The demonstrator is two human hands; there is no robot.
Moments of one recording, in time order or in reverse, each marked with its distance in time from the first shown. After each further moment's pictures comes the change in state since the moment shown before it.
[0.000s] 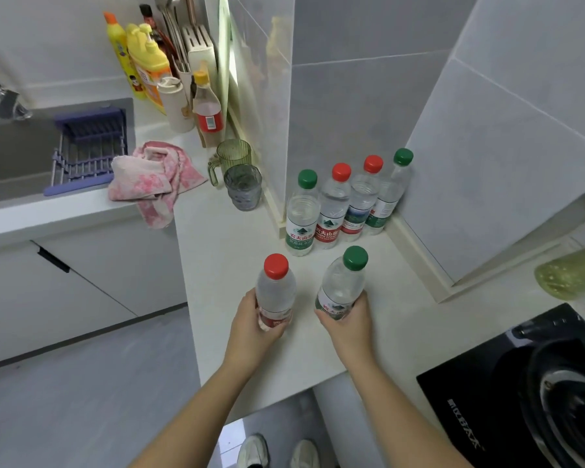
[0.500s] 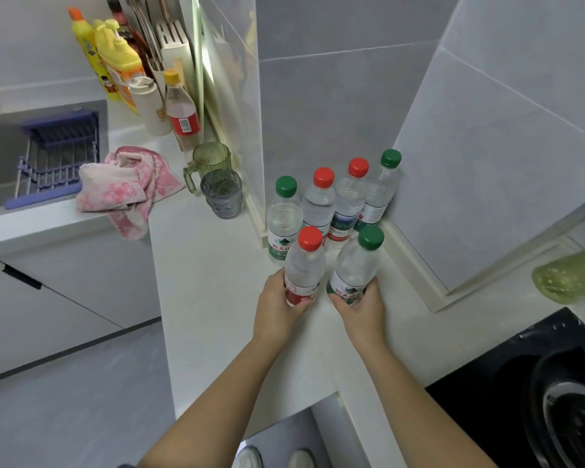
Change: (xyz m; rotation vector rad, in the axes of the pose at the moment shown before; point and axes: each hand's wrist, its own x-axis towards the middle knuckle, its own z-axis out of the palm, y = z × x) left_hand 0.067 0.030 0.069 0.074 -0.039 0.048; right_hand 0.072 0.012 -0.022 -0.024 0.052 -0.019
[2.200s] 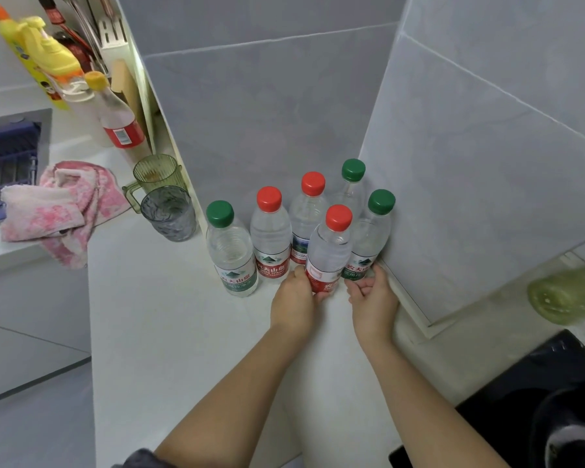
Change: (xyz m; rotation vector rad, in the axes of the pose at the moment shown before) left_hand 0.079 0.052 0.098 0.437 -0.133 -0.039; right_hand 0.104 0.025 -0.030 -0.124 0.203 -0.093
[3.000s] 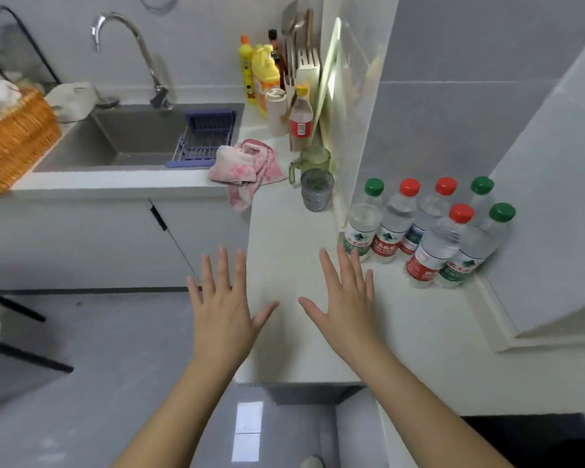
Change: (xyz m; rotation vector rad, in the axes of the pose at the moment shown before) left_hand -0.251 -0.142 -0.163 0.593 0.556 -0.244; right_hand -0.199 -0.152 -0.005 -0.465 -0.635 -0.829
